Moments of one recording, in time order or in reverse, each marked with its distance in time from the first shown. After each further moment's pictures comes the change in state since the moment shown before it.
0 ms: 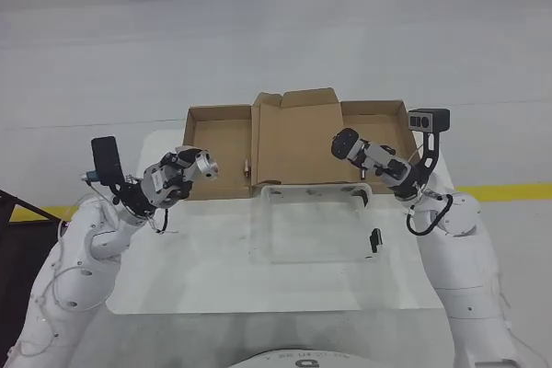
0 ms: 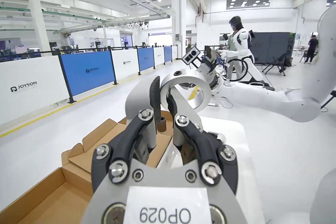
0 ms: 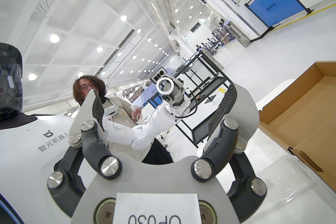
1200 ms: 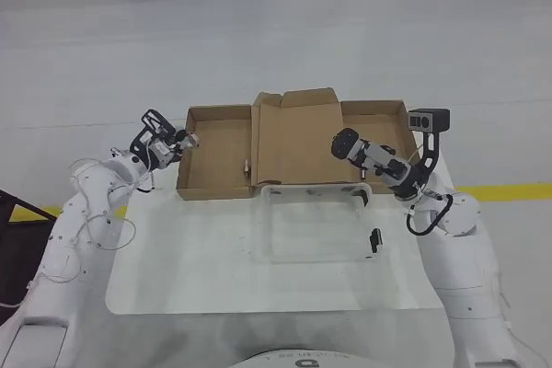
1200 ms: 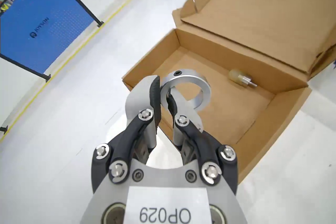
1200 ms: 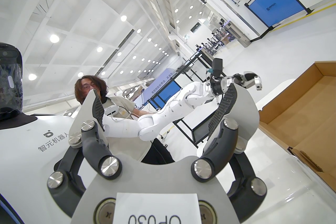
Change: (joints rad) left arm -0.426 -0.076 0.205 0.603 0.568 0.349 -0.354; right arm 0.000 0.000 0.000 0.000 0.000 0.000 0.000
